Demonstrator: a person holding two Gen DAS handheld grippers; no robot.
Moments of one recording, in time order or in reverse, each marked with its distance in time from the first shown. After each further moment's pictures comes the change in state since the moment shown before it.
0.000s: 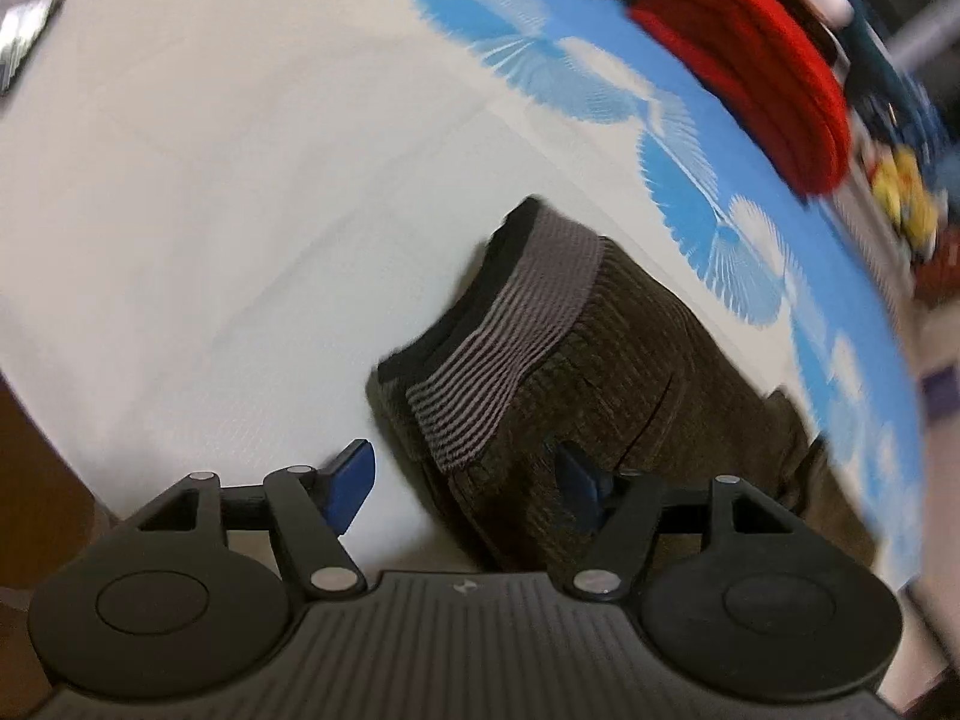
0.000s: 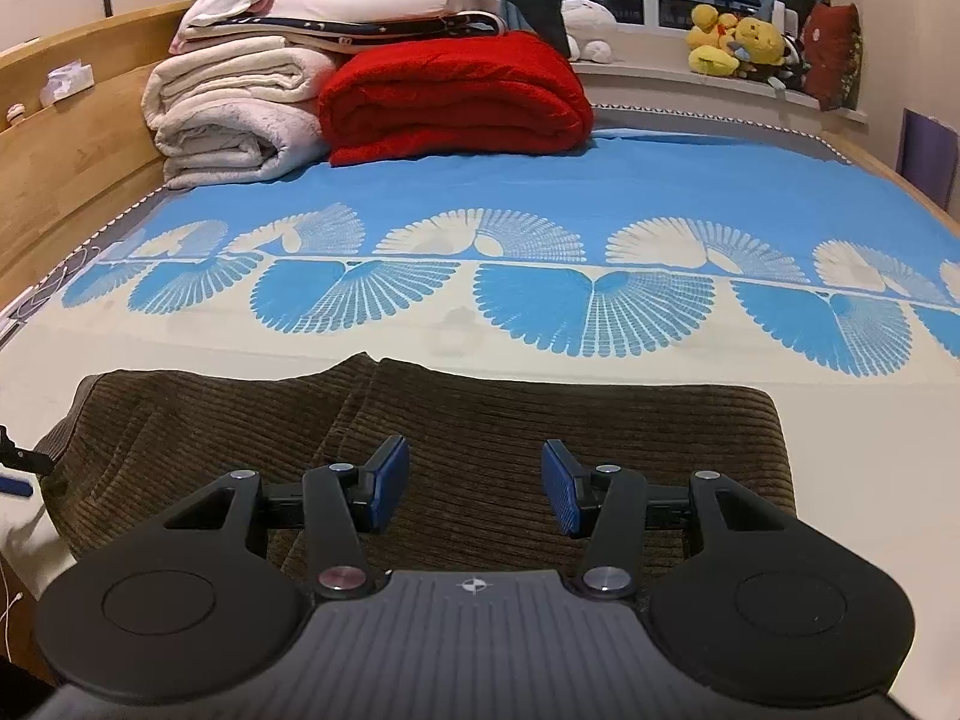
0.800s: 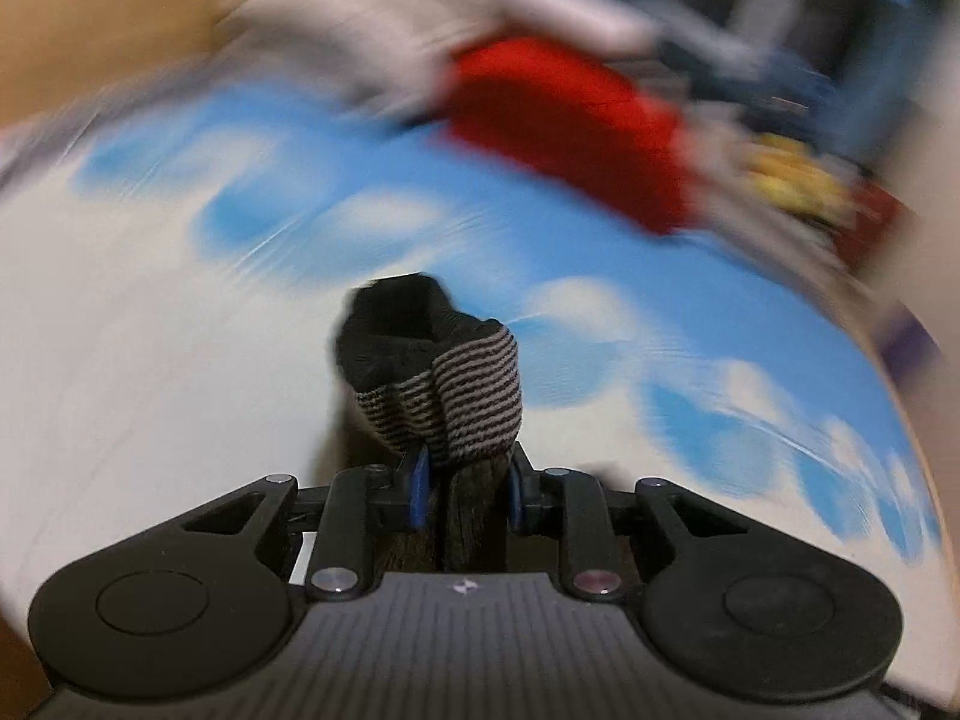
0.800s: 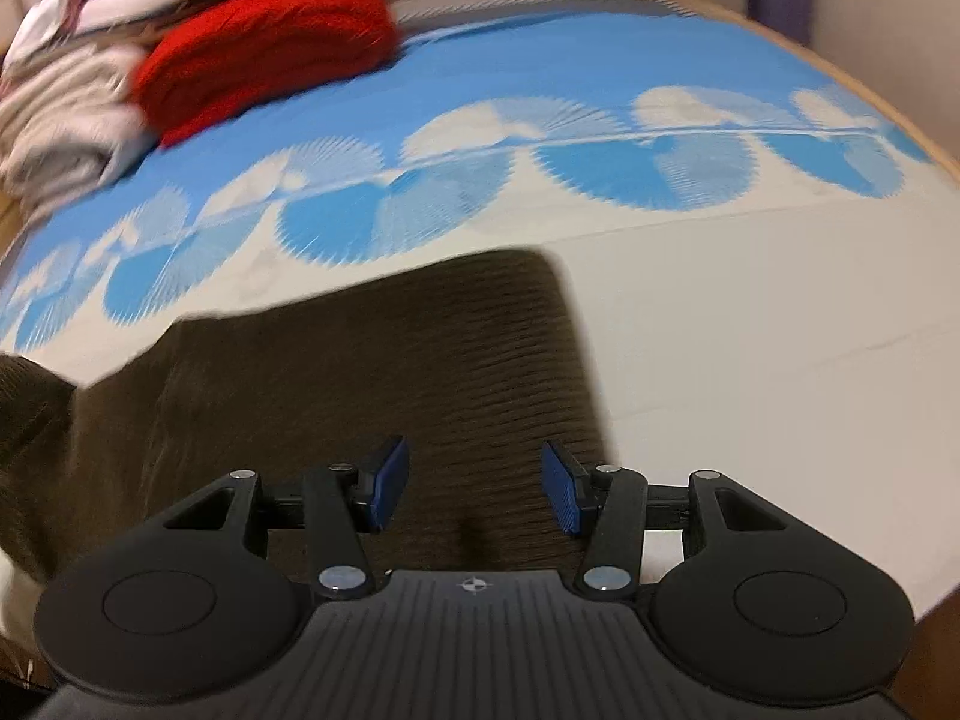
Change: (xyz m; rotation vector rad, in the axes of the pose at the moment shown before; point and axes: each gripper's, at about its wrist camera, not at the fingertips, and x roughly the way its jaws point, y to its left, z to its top) left arm -0.064 -0.222 -0.062 0.444 -0.374 -0.050; right arm -0.027 -0.105 -0.028 0.274 0.155 -0.199
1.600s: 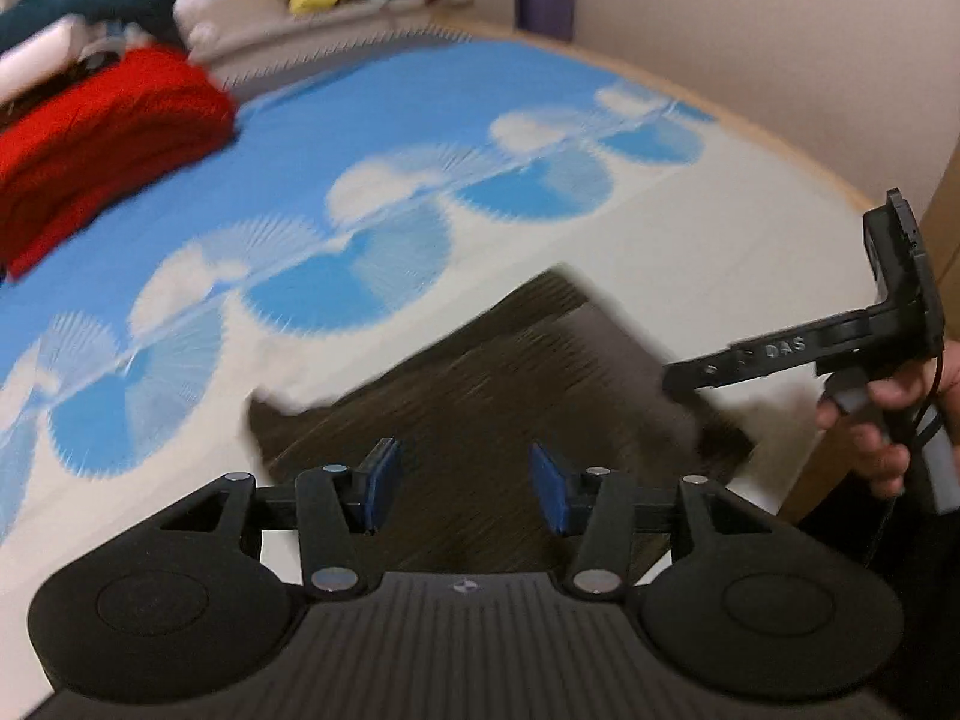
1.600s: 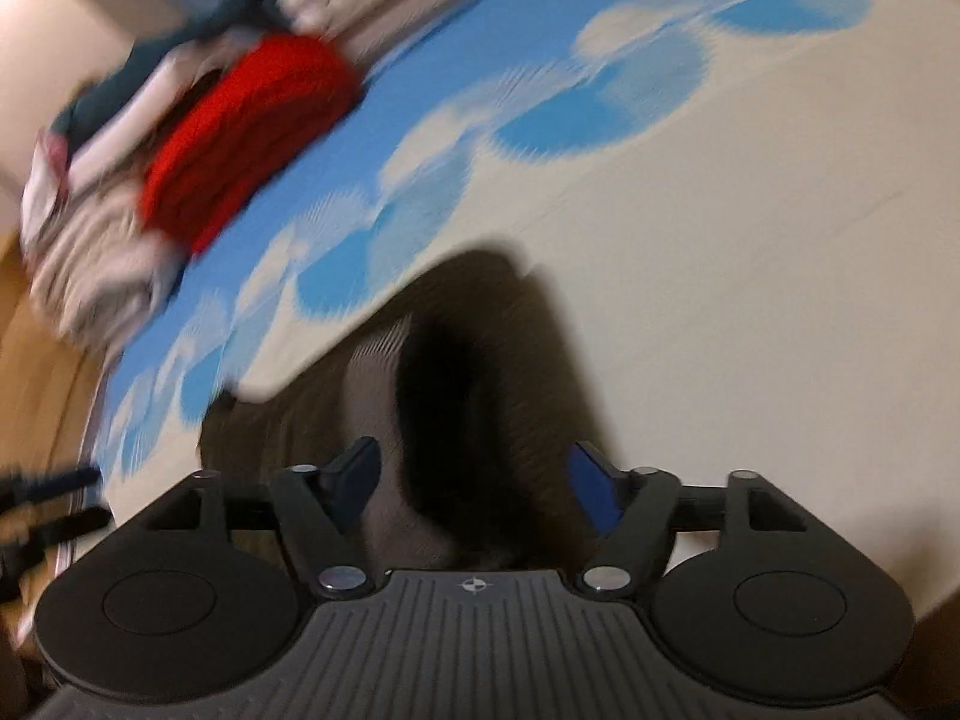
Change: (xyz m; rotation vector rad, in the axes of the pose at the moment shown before) left arm 0.021 -0.169 -0.058 0.783 0.287 -0.383; right arm 0.019 -0.078 -0.012 0.294 0.081 0.274
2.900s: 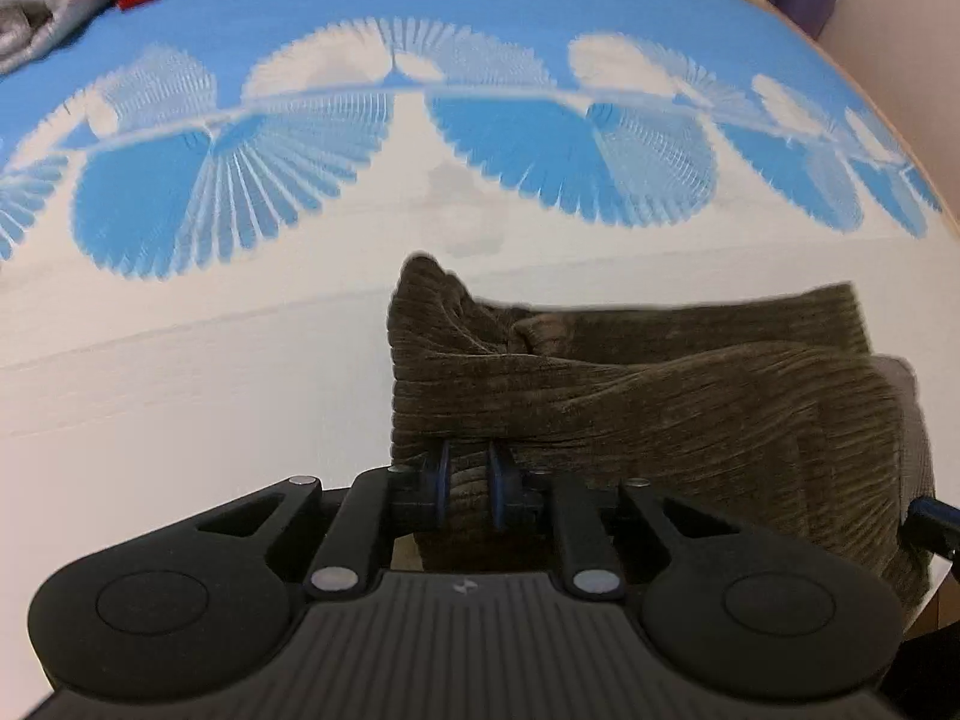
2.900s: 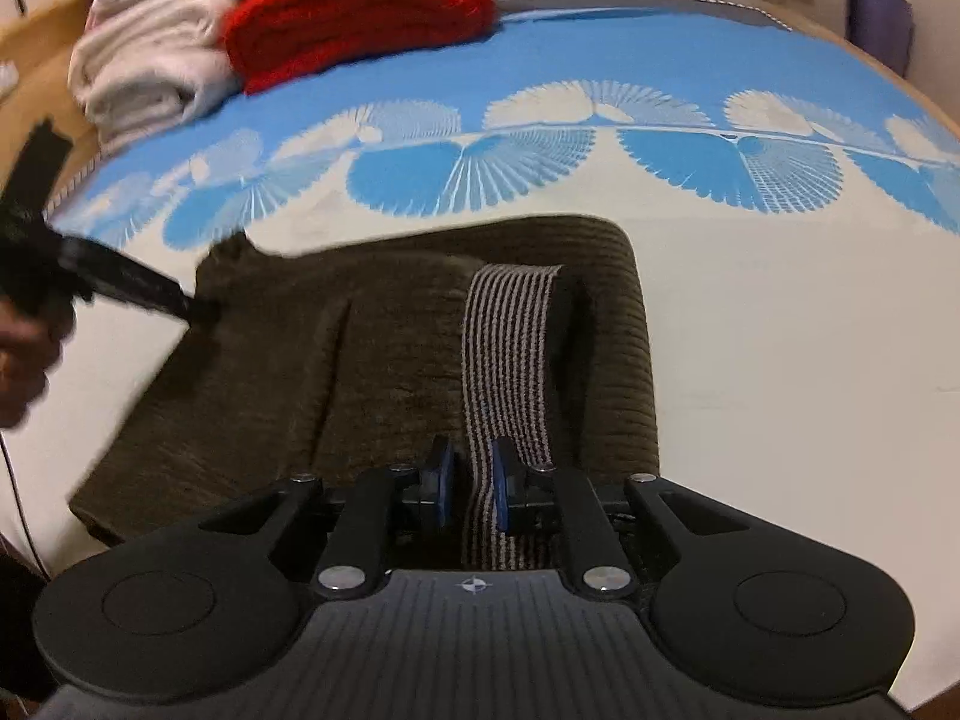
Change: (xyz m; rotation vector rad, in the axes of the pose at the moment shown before) left arm 0.126 0.110 -0.012 -0.425 0.174 0.122; right arm 0.023 0.066 -0.021 -0.442 0.000 -0.120
